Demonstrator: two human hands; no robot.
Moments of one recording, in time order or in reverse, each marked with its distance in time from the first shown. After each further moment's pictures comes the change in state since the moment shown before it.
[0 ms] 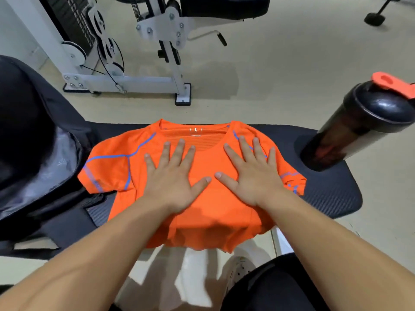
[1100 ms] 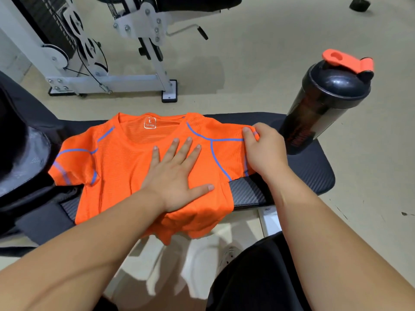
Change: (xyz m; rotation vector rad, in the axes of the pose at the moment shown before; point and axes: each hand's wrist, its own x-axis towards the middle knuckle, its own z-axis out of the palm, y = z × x) left_hand -0.004 0.045 0.004 0.021 -0.024 0.235; right_hand -0.012 0.054 -0.033 0.729 0.461 0.355
